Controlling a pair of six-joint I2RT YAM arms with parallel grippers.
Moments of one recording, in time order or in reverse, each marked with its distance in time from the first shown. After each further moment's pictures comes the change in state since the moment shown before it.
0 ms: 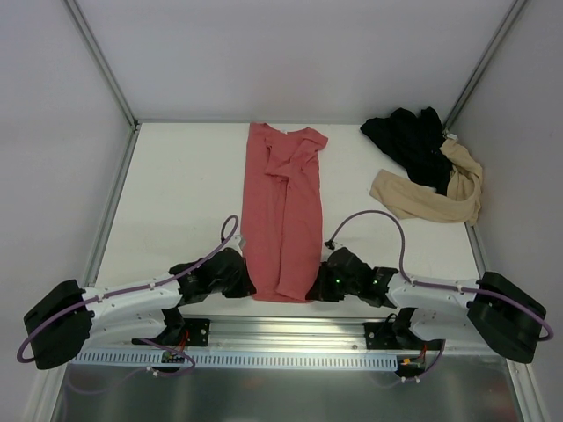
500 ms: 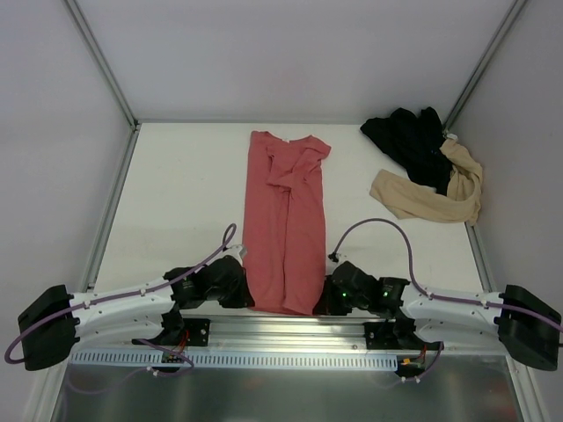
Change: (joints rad) left arm -0.063 -0.088 0.003 -0.127 0.060 -0.048; right arm 0.120 -0.204 -0.054 -0.187 0.057 0.045
